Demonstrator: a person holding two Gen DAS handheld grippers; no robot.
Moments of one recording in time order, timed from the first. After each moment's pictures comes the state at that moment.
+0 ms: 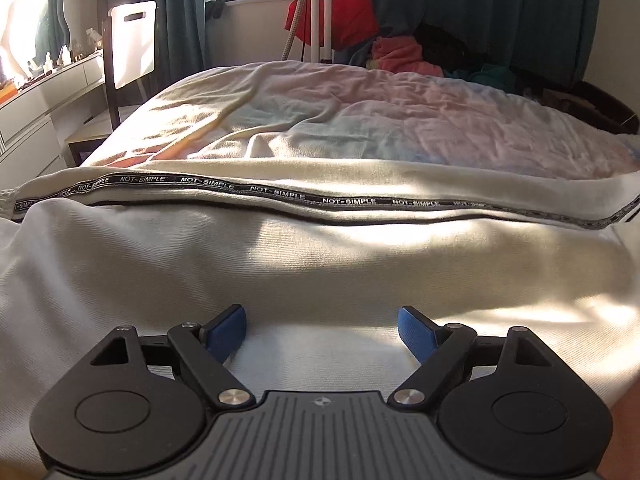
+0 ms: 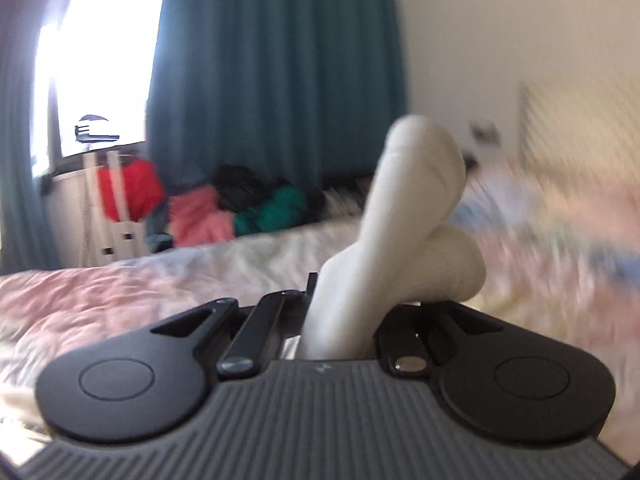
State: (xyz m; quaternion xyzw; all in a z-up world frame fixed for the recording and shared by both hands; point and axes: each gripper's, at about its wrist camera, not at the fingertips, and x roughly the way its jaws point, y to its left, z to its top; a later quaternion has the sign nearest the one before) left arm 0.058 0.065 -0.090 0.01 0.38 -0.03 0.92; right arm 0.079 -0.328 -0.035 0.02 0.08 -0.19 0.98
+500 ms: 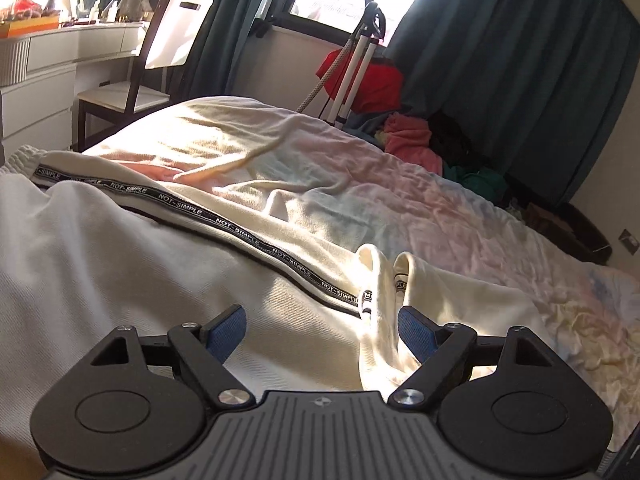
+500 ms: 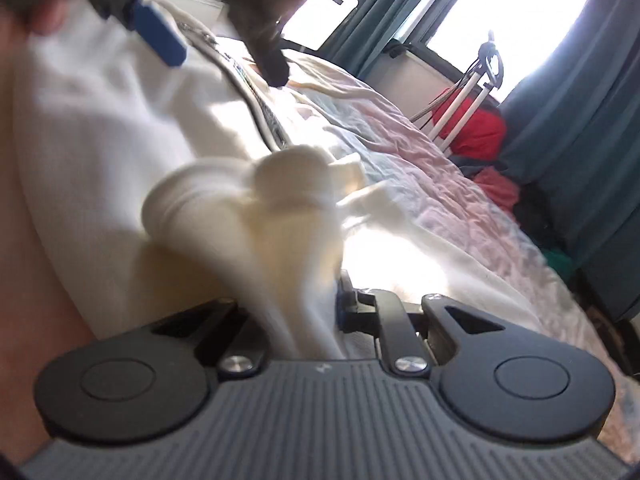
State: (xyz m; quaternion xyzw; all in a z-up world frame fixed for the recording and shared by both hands) left arm 0.047 0.112 -0.049 -0.17 0.32 -0.04 0.93; right arm 0.057 -0.088 -0.150 -0.32 0.21 0.18 0.91
